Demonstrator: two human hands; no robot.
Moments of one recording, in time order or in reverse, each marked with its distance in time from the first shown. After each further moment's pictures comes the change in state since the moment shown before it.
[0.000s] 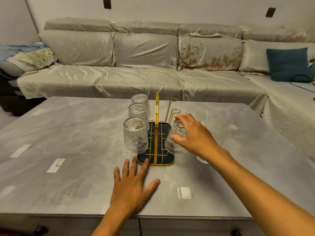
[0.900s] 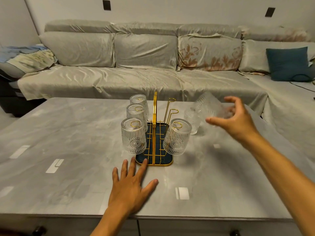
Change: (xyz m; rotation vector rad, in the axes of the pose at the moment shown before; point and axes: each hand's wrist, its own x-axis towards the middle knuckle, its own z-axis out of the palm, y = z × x) left_hand 0.001 0.000 0.003 0.006 -0.013 0.004; right_hand -0.011 0.079 -0.069 0.483 0.295 0.358
